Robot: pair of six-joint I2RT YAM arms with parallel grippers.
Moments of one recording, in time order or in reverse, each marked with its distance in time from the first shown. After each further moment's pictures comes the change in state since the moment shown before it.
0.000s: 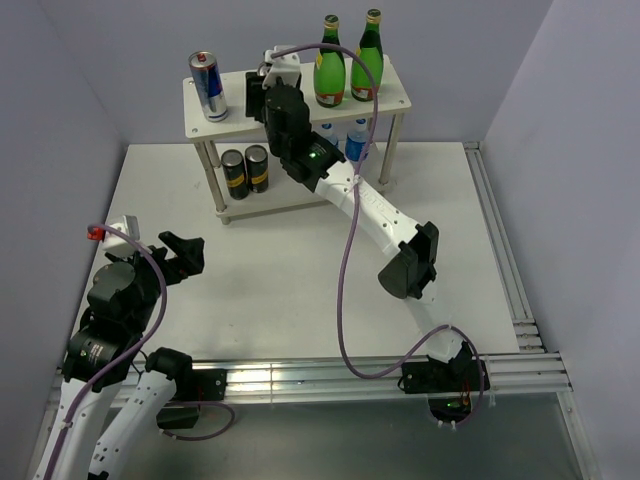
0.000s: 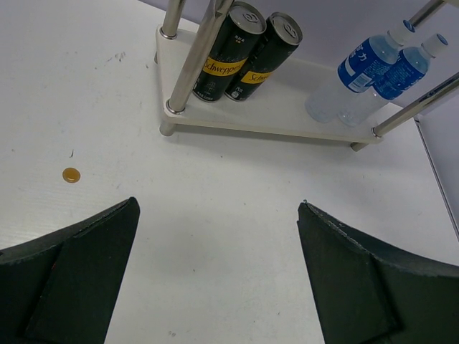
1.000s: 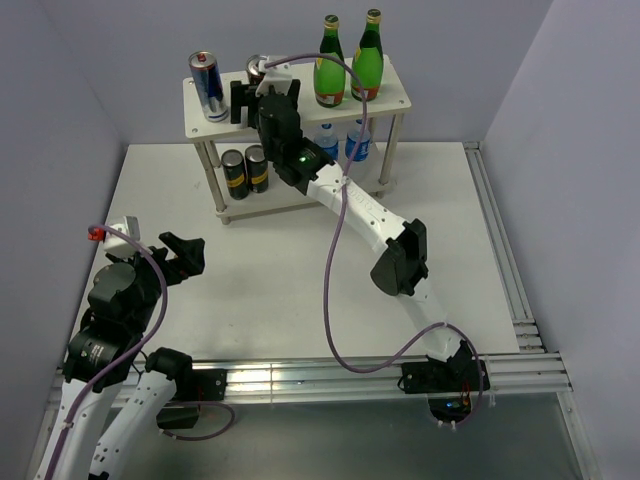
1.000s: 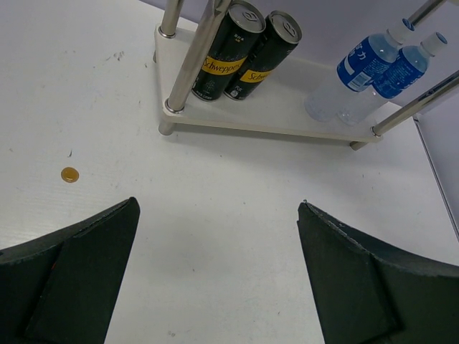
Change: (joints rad) left arm 0.003 -0.006 -0.009 0.004 0.007 0.000; right arm -0.005 0.069 0.007 0.072 -0.042 0.034
